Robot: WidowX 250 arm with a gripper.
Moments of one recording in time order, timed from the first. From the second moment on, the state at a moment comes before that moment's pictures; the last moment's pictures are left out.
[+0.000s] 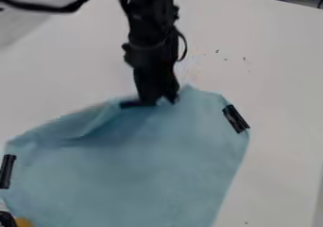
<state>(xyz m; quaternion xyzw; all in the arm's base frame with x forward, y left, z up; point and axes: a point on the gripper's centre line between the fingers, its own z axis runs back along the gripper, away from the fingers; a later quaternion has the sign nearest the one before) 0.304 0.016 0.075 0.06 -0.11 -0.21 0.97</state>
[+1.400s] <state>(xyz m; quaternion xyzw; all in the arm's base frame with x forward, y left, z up) 0.396 0.120 0.030 0.03 -0.13 -0.22 0.97</state>
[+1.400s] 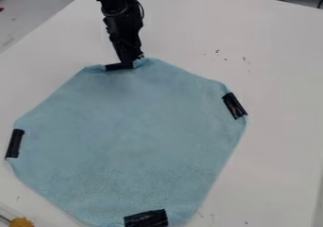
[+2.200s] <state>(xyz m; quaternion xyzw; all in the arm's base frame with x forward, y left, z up) 0.434 0.147 0.029 0.08 -0.15 -0.27 0.95</state>
